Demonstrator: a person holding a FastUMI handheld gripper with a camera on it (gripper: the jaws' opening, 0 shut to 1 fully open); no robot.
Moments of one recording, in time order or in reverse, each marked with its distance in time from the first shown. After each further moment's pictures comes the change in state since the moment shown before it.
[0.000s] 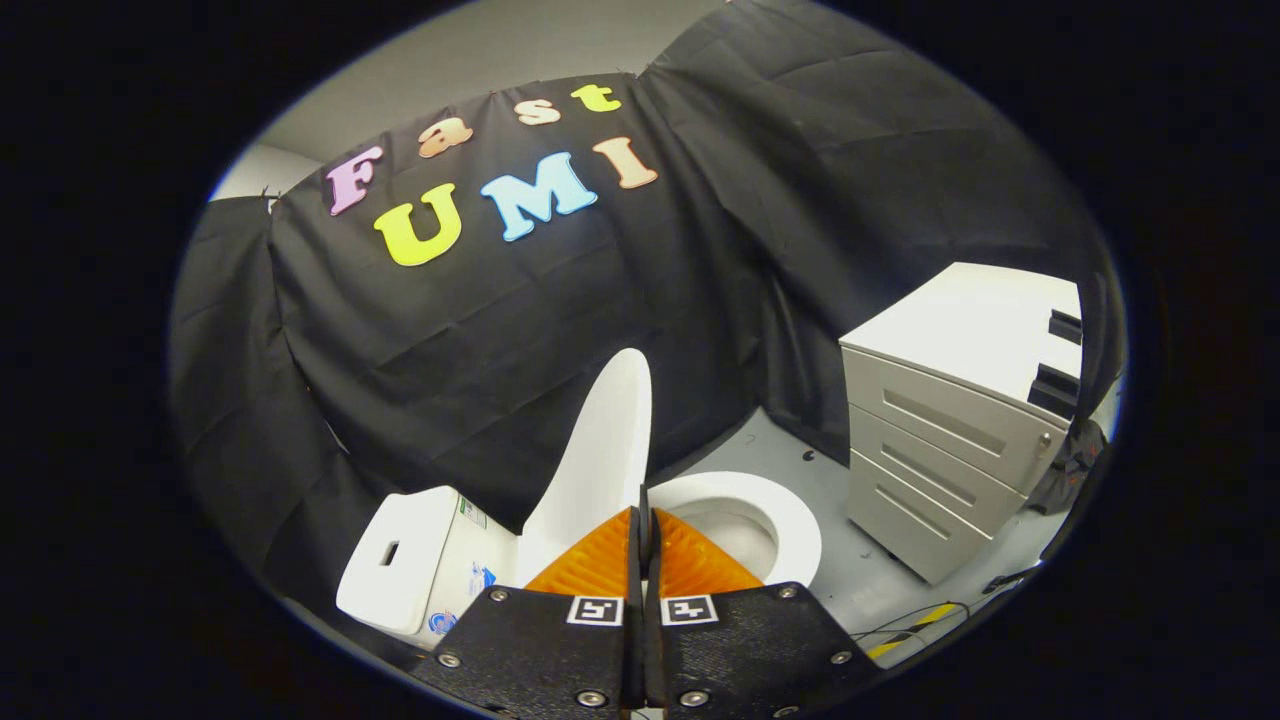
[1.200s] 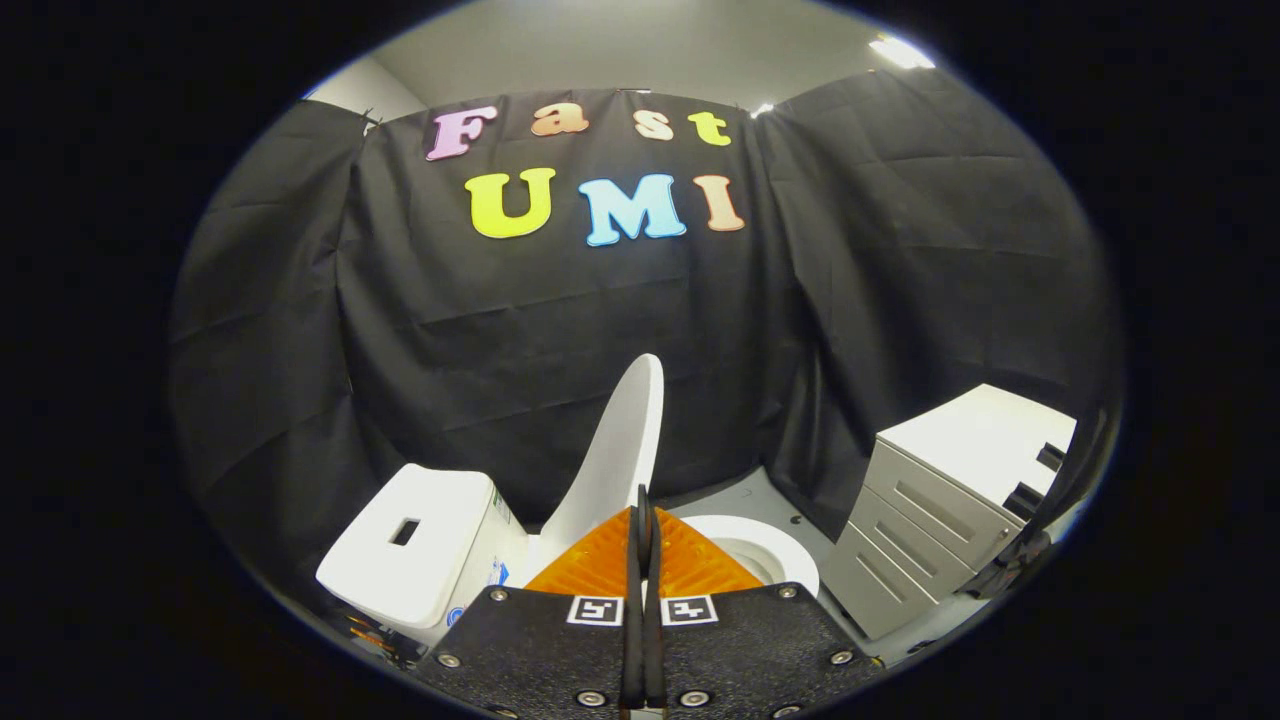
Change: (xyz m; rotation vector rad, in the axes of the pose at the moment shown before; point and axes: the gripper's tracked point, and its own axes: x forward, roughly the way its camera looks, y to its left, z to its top) arm -0.034 0.117 0.028 -0.294 -0.085 0.019
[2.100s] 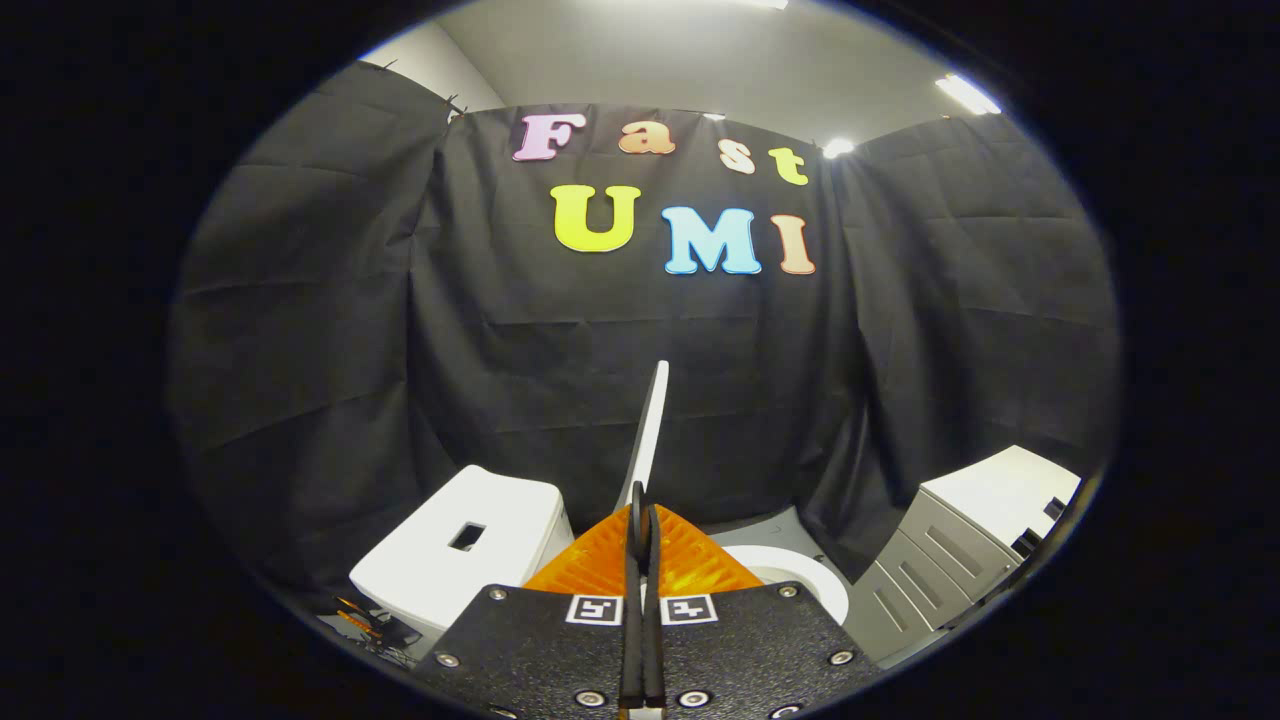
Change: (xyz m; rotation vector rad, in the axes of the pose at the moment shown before) arm -0.021 0.101 0.018 -0.119 -0.072 0.135
